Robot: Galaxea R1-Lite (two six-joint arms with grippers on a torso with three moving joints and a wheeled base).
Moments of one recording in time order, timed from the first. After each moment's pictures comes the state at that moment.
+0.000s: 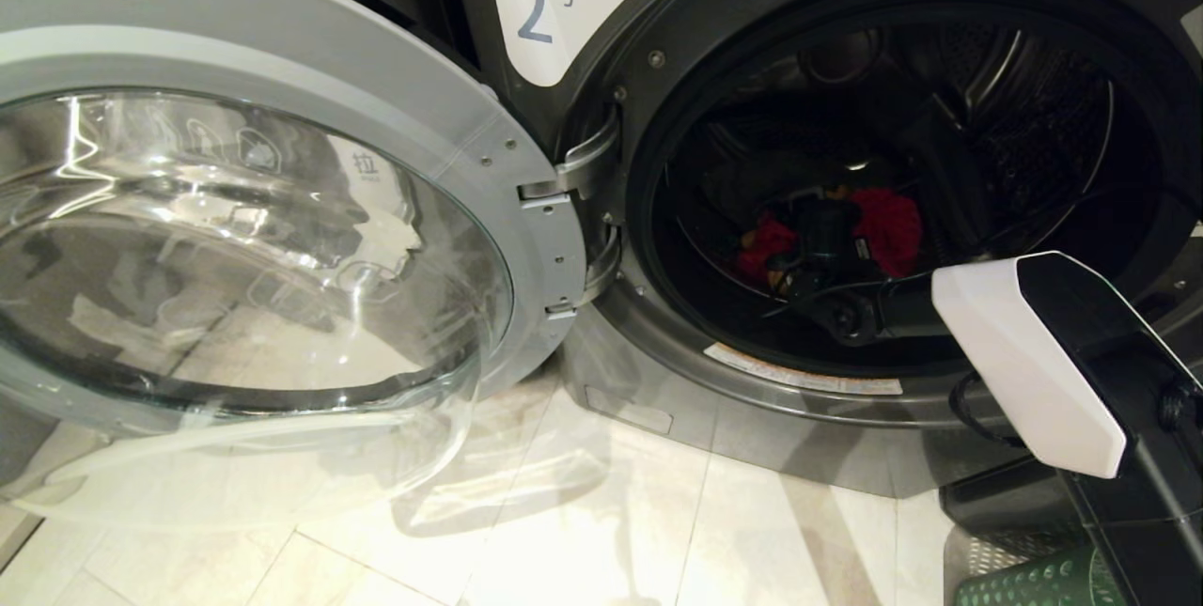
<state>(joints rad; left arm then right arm) 0.00 0.00 0.00 -0.11 0.01 -0.03 0.23 2.54 -1.94 -0.51 -0.75 -0.31</state>
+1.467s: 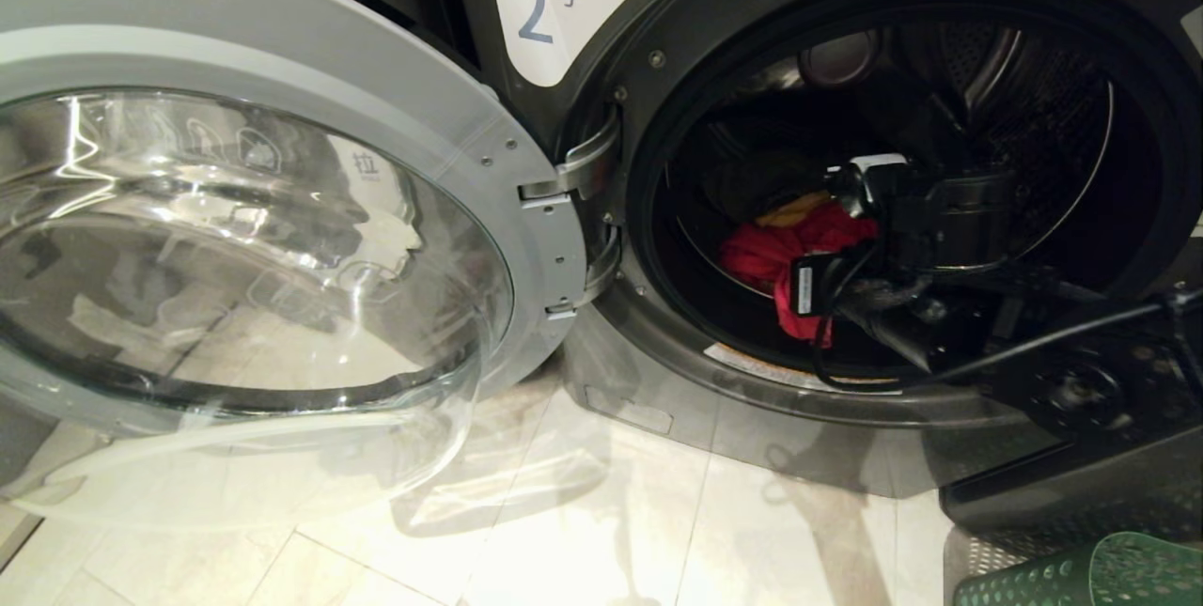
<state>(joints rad) 0.00 0.00 0.00 -0.11 0.01 -0.03 0.48 1.75 -1.01 -0.55 -0.44 0.04</state>
